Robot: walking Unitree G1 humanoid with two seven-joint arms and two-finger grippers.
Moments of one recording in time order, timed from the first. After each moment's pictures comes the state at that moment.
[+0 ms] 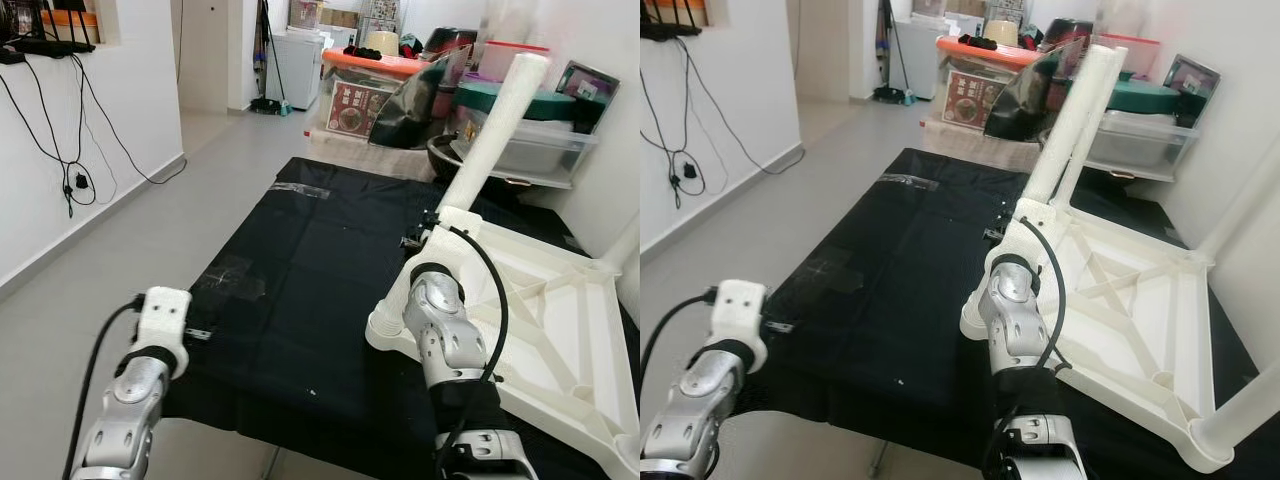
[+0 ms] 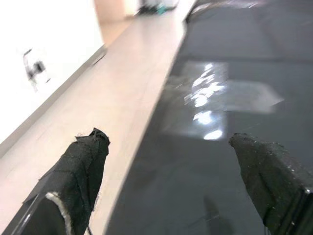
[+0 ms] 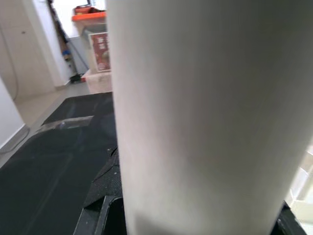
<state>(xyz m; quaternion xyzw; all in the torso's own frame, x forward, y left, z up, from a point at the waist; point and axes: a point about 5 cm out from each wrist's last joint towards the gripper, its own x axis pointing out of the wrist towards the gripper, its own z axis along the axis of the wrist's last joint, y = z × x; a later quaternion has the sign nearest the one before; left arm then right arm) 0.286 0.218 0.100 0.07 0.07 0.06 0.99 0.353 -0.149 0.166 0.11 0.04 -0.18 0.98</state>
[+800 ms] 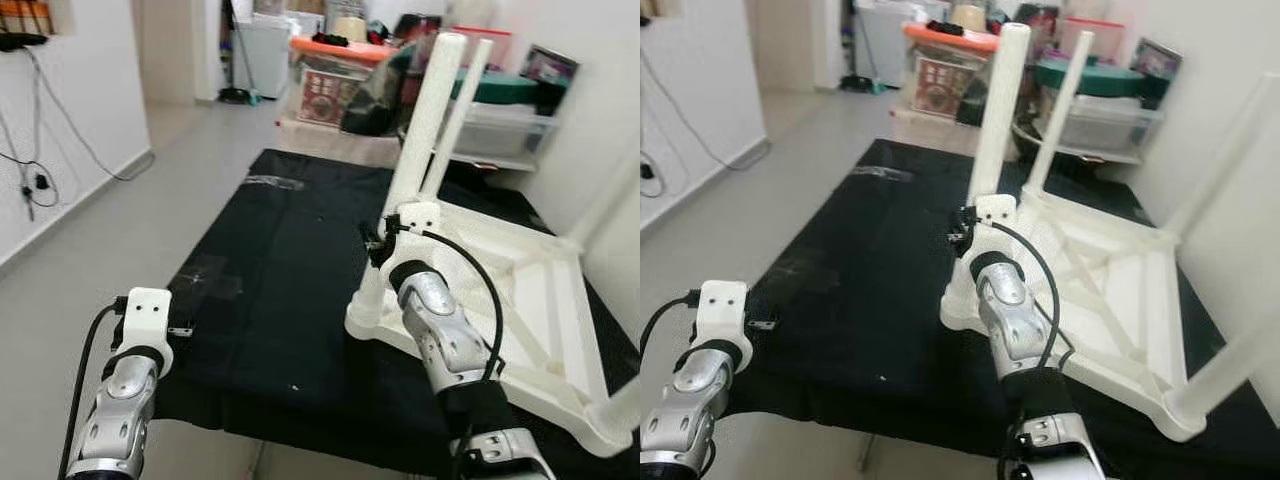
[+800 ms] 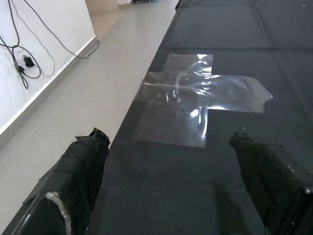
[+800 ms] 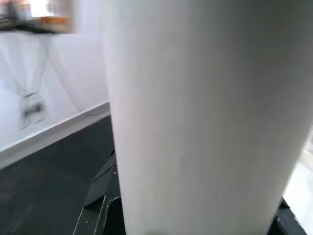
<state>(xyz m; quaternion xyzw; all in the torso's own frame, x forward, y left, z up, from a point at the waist) 0.291 0.224 0.100 0.08 0.08 0.09 0.99 0.354 -0.117 0.183 -0.01 -0.04 0.15 0.99</state>
